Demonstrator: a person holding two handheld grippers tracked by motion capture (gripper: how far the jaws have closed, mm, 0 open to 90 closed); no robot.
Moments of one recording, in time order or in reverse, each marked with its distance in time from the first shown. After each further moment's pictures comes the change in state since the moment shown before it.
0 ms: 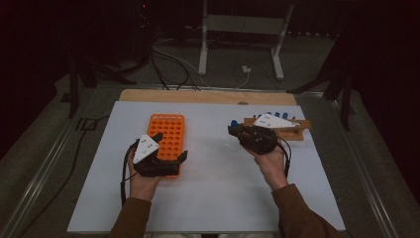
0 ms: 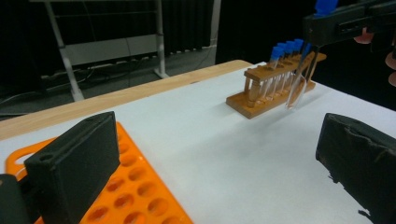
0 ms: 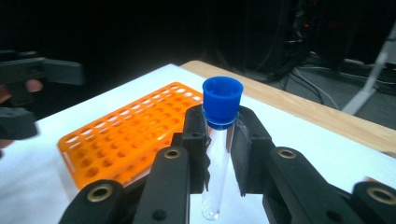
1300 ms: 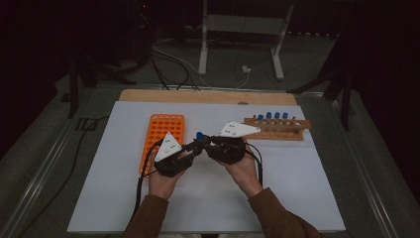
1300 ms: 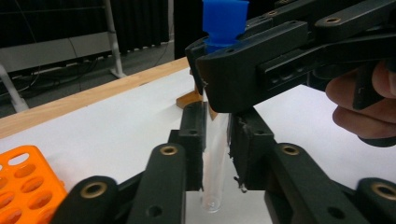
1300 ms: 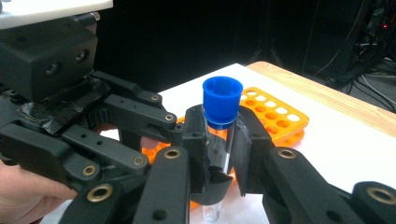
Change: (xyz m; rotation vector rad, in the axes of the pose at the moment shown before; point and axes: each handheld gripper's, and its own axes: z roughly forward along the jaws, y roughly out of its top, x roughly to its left) left arm -0.025 0.004 0.029 0.016 -0.172 0.043; right arm 0.063 0.004 0.043 0.020 0.185 -0.048
